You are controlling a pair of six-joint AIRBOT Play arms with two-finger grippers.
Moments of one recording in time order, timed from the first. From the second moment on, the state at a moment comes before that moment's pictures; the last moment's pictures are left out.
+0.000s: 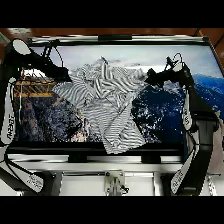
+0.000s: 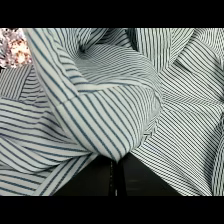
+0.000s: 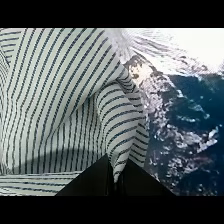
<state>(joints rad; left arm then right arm) -0.04 -1.81 1.99 1.07 -1.49 -1.26 -0.06 -2.15 2.01 -0.90 1.07 1.65</state>
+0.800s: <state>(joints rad) -0.06 -1.37 1.93 1.14 -1.52 -1.33 -0.13 -1.39 1.96 -1.14 1.53 1.53</state>
